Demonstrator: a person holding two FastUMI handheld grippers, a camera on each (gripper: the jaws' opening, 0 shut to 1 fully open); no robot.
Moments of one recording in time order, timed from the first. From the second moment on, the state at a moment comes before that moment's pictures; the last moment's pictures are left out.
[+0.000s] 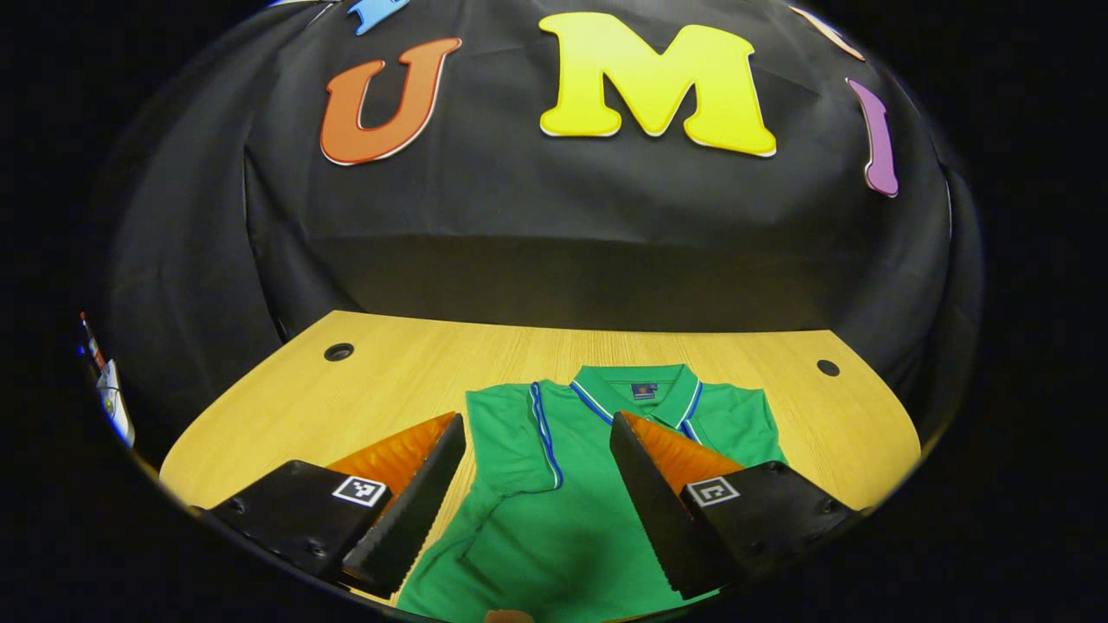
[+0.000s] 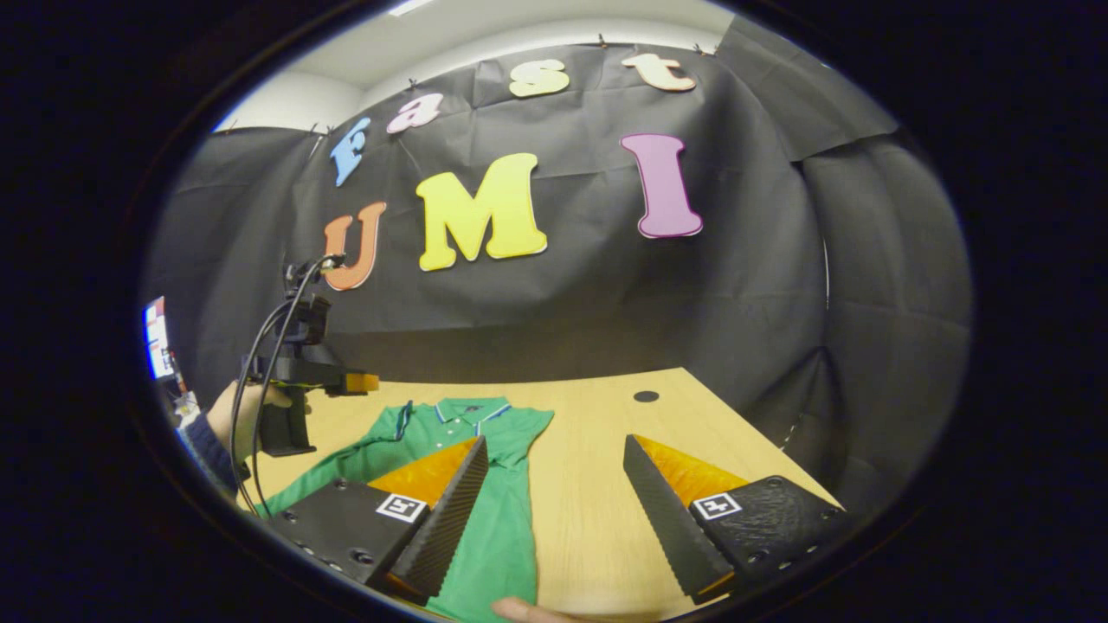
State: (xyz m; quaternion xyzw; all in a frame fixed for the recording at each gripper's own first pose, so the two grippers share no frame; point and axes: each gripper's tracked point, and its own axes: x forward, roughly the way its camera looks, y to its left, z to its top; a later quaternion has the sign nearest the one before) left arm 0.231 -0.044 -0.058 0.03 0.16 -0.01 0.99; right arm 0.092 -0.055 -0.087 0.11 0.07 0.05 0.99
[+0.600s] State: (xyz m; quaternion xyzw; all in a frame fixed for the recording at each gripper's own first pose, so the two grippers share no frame) left arm 0.075 0.015 -0.066 0.01 0.11 -0.02 0.99; right arm 0.020 -0.011 -0.055 0.03 0.02 0.05 1.00
